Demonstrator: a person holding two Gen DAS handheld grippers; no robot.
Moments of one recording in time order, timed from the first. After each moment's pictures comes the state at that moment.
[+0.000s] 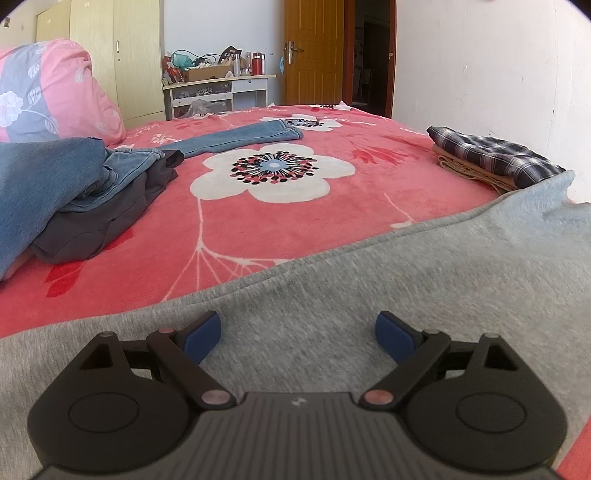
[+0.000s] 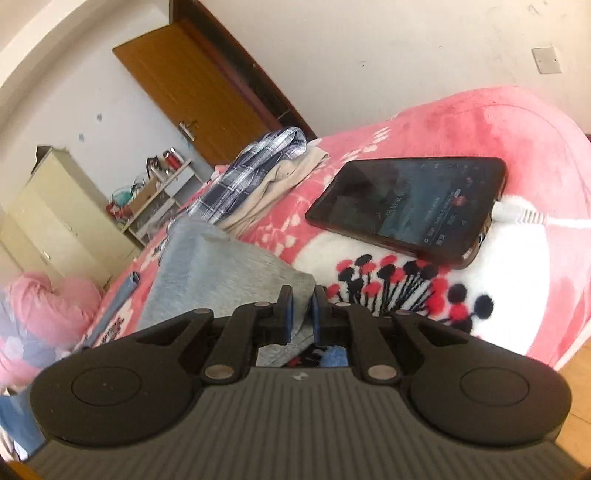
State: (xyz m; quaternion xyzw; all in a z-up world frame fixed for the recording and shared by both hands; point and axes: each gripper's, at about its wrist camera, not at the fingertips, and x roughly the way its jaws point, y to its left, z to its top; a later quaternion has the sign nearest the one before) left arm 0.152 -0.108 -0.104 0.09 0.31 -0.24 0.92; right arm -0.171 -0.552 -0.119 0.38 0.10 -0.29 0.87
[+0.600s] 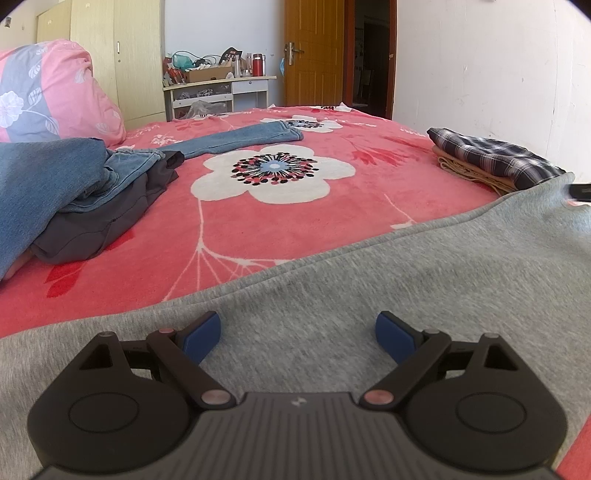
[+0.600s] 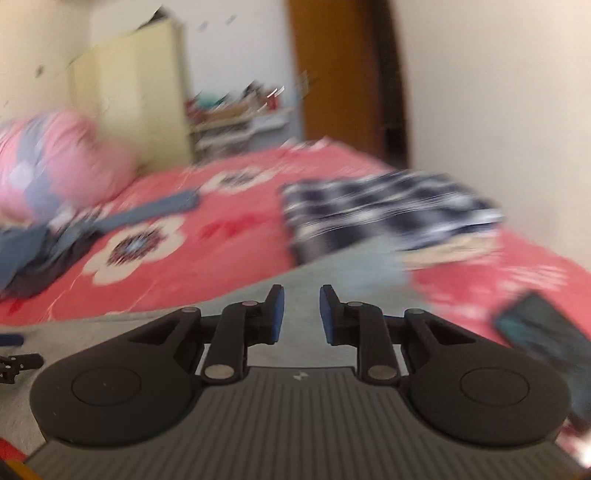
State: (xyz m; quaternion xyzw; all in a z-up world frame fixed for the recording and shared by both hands) left arm 0.151 -0.108 -0.104 0.09 0.31 -0.23 0.92; right arm 0.006 -0.491 -0.050 0.12 0.21 -0.18 0.95
